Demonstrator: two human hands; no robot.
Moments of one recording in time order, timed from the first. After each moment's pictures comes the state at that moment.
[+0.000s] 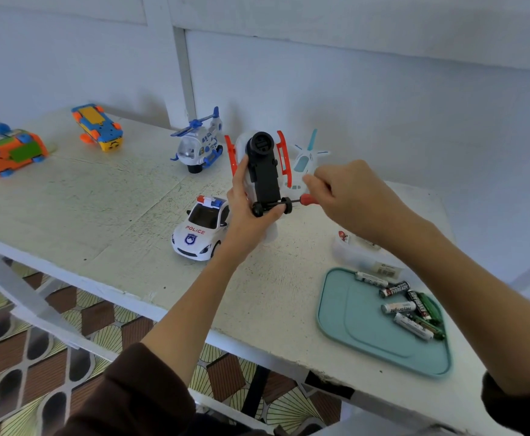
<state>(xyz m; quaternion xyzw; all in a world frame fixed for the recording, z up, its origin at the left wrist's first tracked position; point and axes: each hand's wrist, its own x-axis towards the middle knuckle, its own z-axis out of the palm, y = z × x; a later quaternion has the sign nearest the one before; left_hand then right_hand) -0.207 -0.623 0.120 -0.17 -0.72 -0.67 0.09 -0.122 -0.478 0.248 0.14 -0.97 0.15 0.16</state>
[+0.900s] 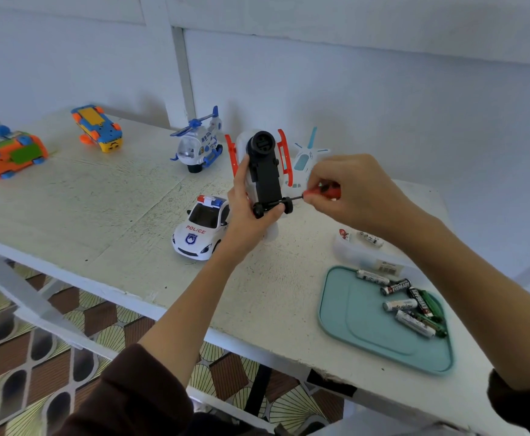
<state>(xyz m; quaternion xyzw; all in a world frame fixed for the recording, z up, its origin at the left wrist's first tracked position) -0.205 -0.625 0.122 -0.19 -0.72 -0.66 0.08 -0.128 -0.464 0.247 0.22 -0.94 0.16 0.20</state>
